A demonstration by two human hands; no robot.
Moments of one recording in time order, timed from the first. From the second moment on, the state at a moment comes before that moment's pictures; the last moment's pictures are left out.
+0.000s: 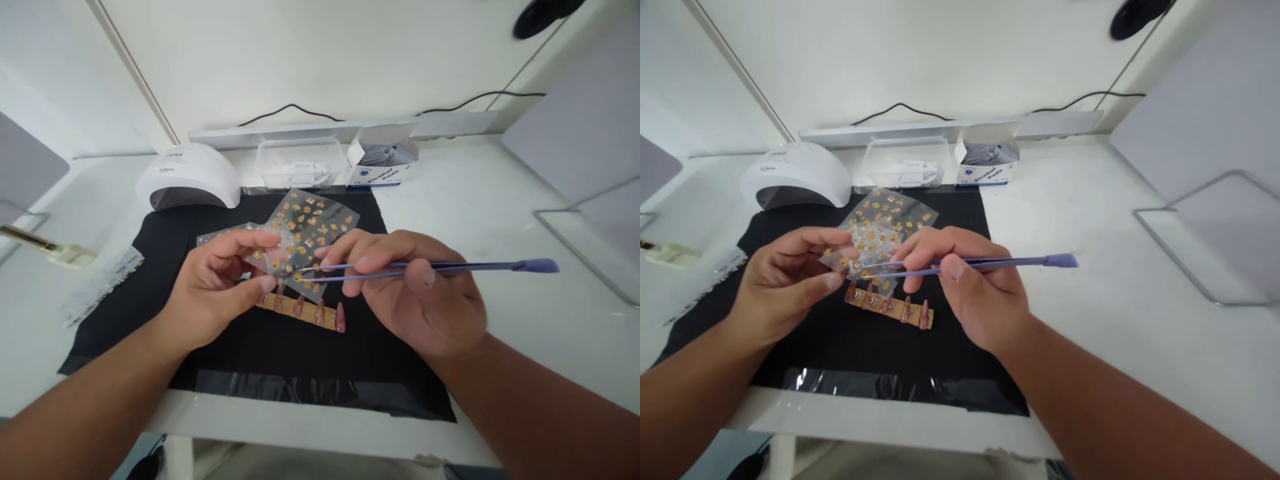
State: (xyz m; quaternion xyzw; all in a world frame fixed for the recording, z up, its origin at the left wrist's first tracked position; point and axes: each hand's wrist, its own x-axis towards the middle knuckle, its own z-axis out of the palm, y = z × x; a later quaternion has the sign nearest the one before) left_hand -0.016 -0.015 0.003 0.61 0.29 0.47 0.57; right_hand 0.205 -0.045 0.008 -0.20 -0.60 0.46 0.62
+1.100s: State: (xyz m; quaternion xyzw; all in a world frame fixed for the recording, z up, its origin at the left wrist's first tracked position) left_hand -0.012 -0.018 -0.006 0.66 0.31 0.46 0.50; right_hand 0.211 -0.048 0.008 -0.19 -0.61 0.43 0.63
